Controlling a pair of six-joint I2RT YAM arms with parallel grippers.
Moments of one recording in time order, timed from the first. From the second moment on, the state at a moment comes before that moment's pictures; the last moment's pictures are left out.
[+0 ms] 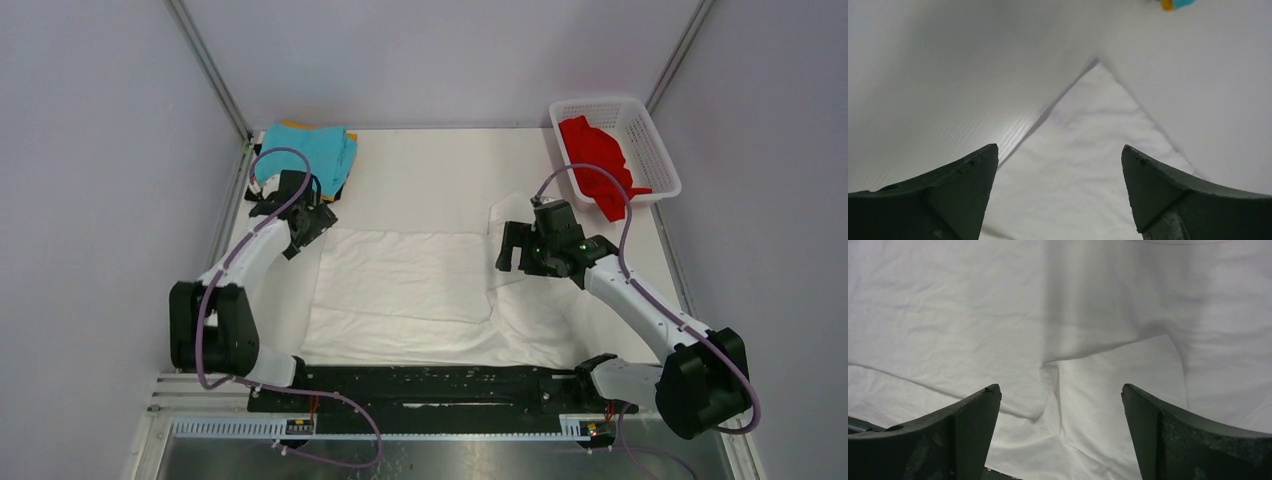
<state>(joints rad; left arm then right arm) -0.11 1.36 0.96 -0.62 -0.28 -0.82 0.40 1.18 0.82 -0.56 -0.05 0.49</state>
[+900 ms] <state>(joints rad) -0.10 1.97 1.36 -0.66 -0.27 -0.71 0.36 1.23 0.82 -0.54 0.04 0.44</state>
